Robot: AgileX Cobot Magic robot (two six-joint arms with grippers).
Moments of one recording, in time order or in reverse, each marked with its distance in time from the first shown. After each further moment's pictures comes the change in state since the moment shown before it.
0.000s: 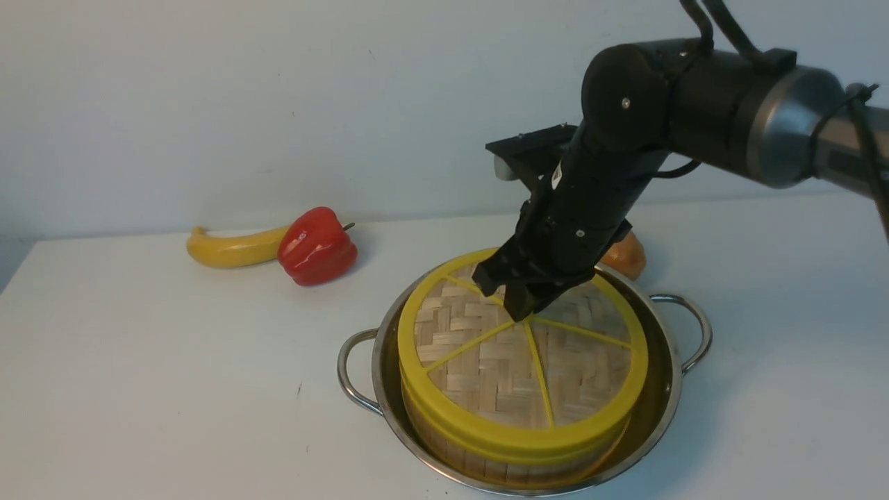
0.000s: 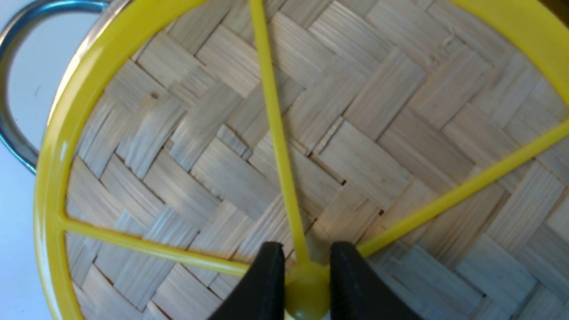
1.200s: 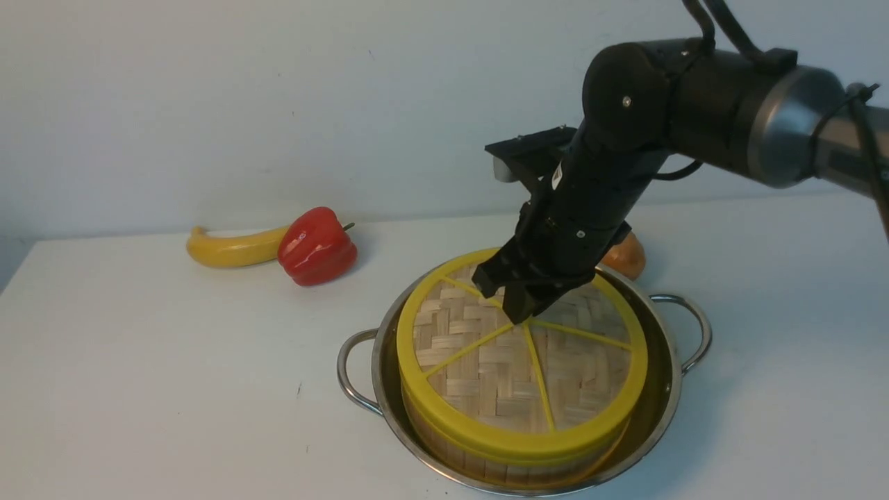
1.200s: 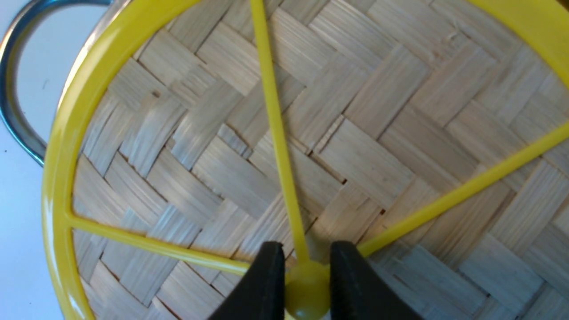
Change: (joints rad) right arm 0.000 0.000 0.000 0.018 0.013 -0.014; left arm 0.000 0.000 0.000 0.000 0.000 0.000
